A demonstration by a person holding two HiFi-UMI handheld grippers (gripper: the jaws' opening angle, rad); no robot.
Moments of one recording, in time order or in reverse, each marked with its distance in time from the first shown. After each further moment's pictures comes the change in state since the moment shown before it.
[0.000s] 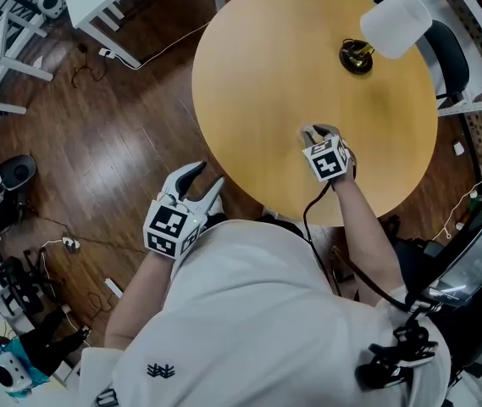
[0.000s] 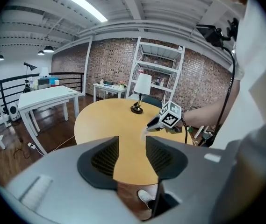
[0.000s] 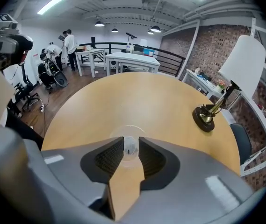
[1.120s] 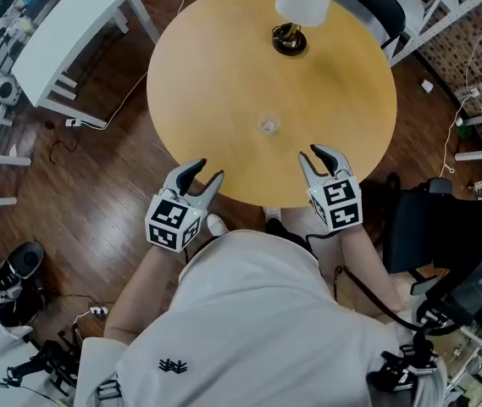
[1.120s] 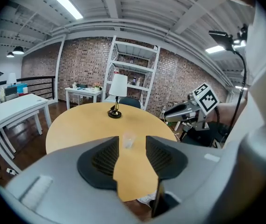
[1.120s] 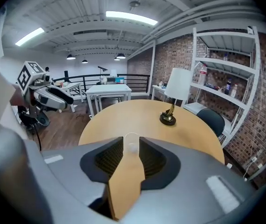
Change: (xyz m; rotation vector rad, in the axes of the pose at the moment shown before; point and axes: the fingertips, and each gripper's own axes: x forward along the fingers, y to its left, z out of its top) left arm 0.033 -0.030 0.030 0.186 -0.008 -0.273; right arm -0.197 0.046 -0.009 0.371 -0.310 -0.208
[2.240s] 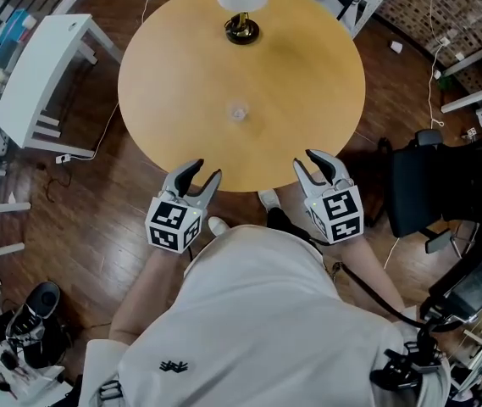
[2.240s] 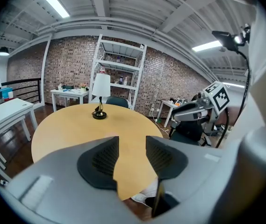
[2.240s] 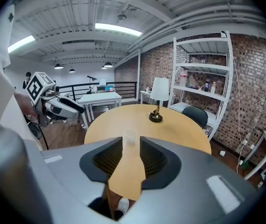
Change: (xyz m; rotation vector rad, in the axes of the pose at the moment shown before) left arm 0.009 -0.065 -0.003 0.086 0.013 -0.123; right arm -0.097 0.019 -0.040 0.131 -0.100 -0.123
